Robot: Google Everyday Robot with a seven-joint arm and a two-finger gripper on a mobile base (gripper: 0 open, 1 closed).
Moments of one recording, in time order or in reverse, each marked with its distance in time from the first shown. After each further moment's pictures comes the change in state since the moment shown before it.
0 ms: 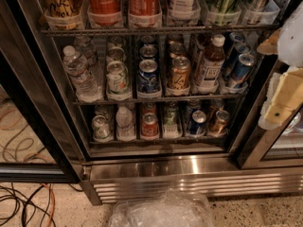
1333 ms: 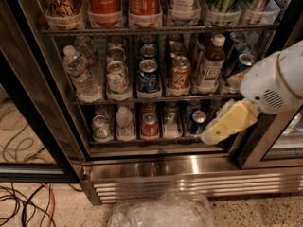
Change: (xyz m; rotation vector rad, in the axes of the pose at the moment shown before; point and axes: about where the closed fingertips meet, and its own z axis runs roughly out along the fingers) arm -0.054 0.031 0.069 -0.059 -0.365 0.283
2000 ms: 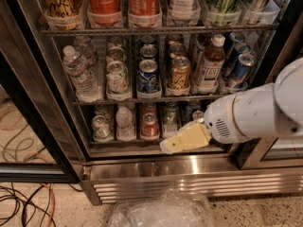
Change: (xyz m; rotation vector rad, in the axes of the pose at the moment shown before) arm -0.003 0.031 0.075 0.050 -0.117 0.319
